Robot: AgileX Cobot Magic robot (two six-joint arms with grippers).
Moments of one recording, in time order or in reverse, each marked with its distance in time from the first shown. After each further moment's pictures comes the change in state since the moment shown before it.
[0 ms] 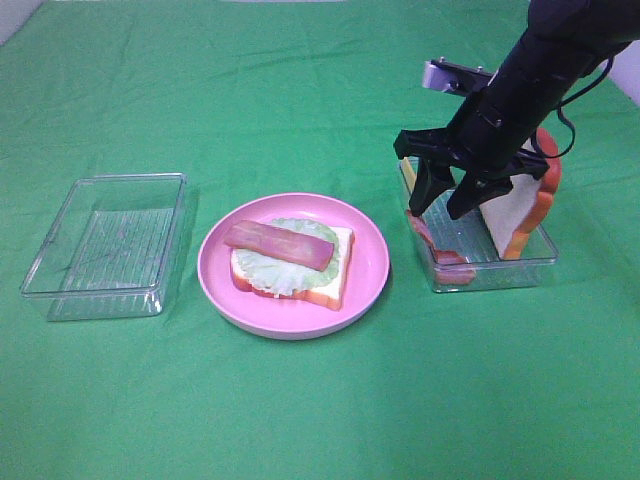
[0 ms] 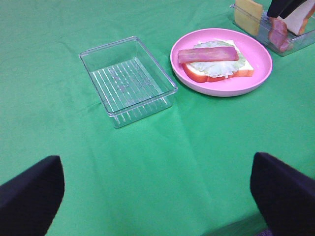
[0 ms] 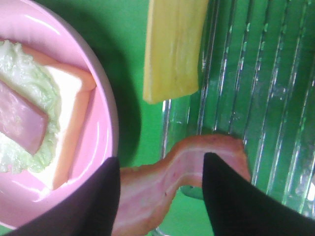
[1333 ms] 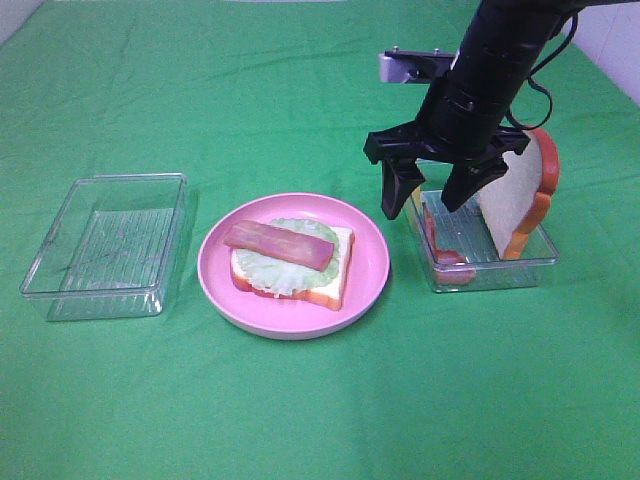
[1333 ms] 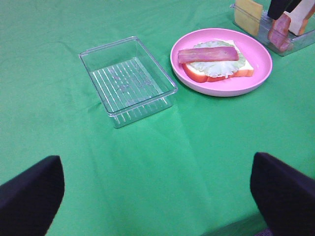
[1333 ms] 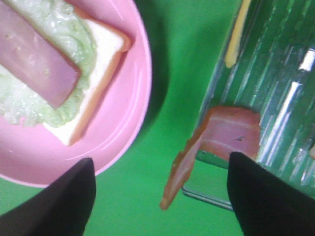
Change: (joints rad) left arm 0.000 0.000 0.000 0.000 0.000 0.000; right arm 0.137 -0.040 -0.077 -0.191 0.144 0.093
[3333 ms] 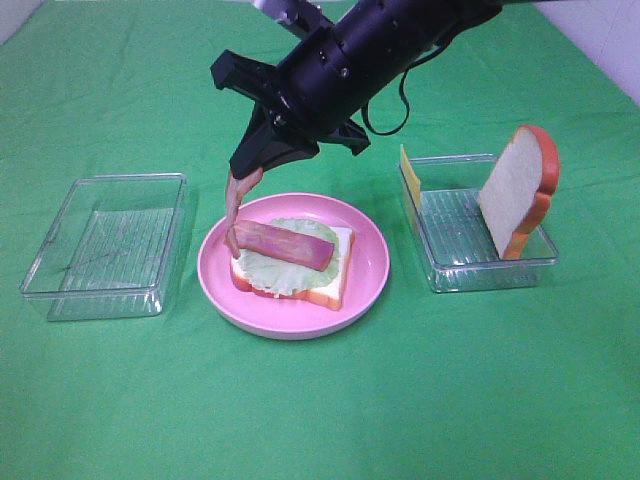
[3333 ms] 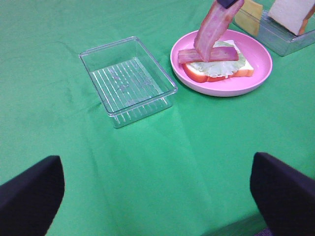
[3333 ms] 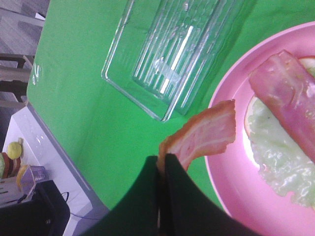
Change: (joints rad) left arm 0.000 0.000 0.000 0.001 0.000 0.000; right arm 0.154 0.030 -0.073 0.649 -0.110 -0.280
